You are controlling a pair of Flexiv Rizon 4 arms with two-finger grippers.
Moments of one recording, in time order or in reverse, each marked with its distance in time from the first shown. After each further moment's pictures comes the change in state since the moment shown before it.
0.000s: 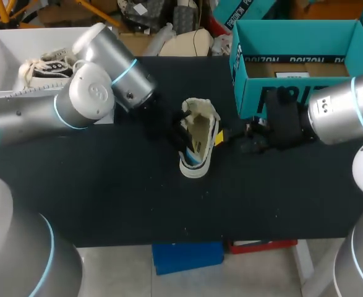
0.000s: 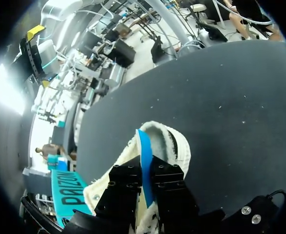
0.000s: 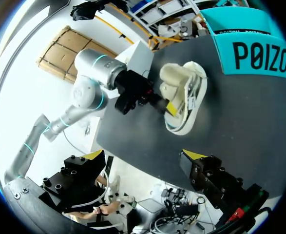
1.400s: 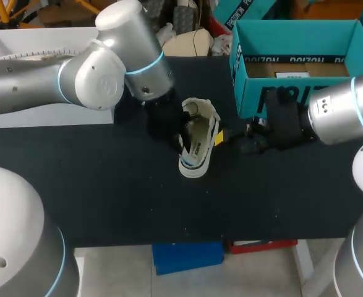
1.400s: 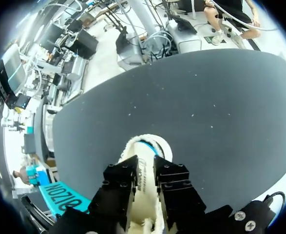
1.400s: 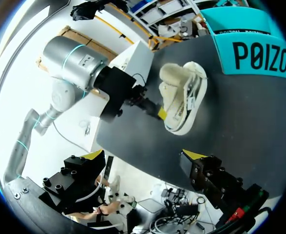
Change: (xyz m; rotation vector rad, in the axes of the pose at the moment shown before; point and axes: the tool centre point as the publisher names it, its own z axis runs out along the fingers) left arm 0.000 -0.026 -0.024 -0.134 0.336 0.104; right arm 0.000 0.000 0.000 0.000 0.000 0.000
